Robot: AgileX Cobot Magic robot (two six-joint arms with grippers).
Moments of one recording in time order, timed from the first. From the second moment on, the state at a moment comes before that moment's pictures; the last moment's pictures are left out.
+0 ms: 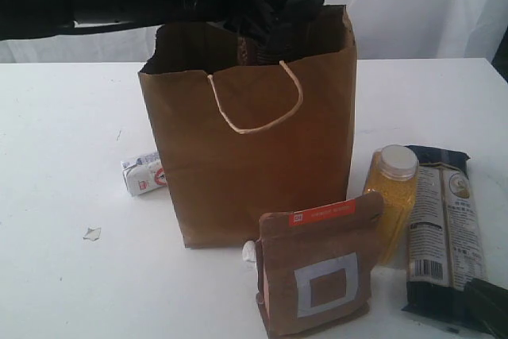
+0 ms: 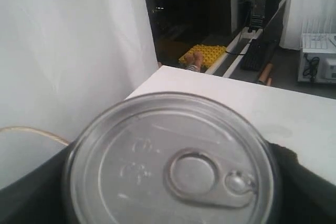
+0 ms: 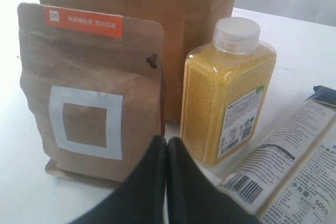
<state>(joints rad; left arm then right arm) -0.67 1.56 -1.28 -1.61 0.32 1.83 0.60 0.00 0.00 -0.14 0.35 0.18</state>
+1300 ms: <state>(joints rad) -0.67 1.71 -1.36 -1.68 0.56 1.85 0.60 0.00 0.00 -0.14 0.35 0.18</state>
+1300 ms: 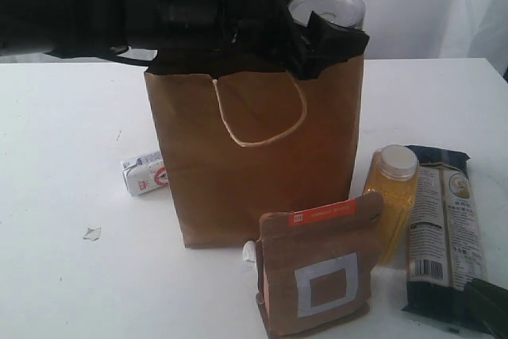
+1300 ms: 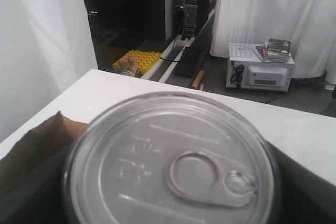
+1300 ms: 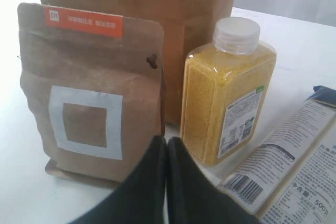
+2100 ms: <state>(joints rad) -0.67 1.63 -1.30 -1.68 0.53 1.82 0.60 0.00 0.00 -0.14 0.35 0.18</state>
